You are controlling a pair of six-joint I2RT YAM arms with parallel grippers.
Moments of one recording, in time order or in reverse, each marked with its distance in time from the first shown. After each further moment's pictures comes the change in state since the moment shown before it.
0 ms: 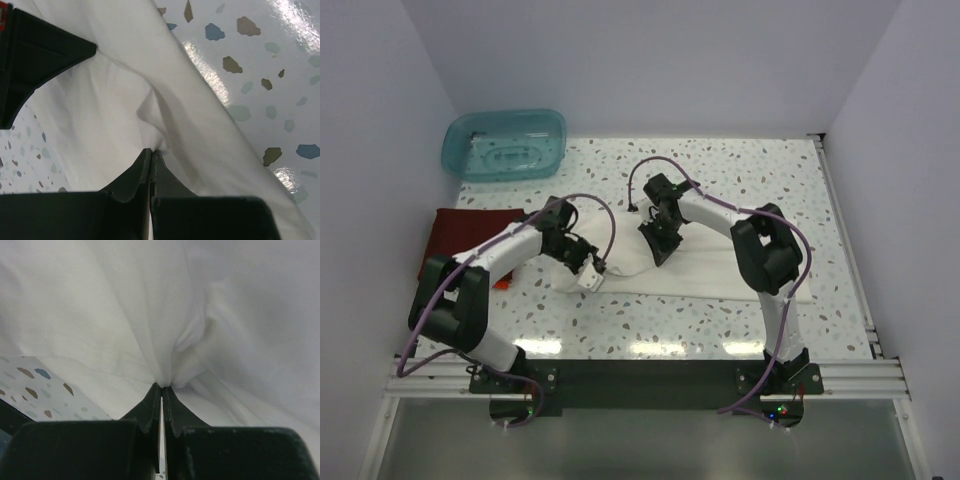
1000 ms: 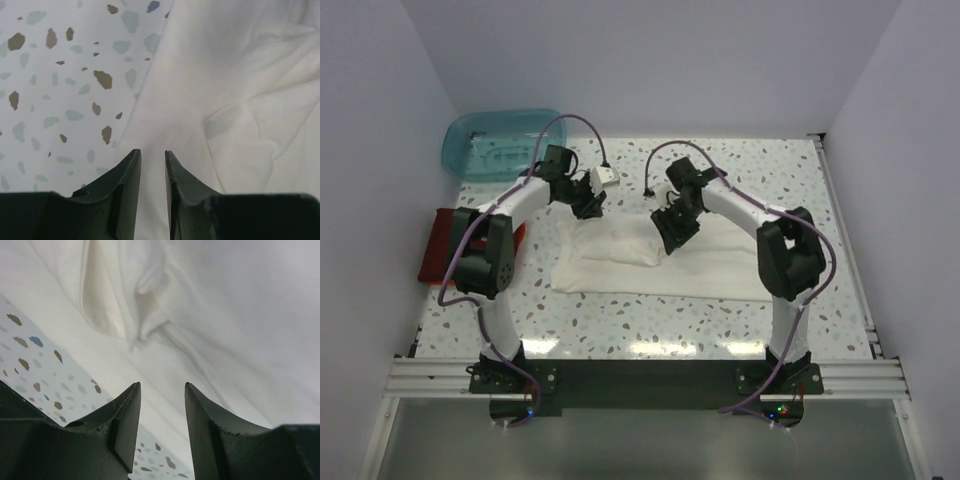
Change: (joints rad) left arm 0.122 0.434 0.531 0.159 -0.101 -1.088; right arm -0.072 -0.089 -0.019 -0.042 -0.021 -0.101
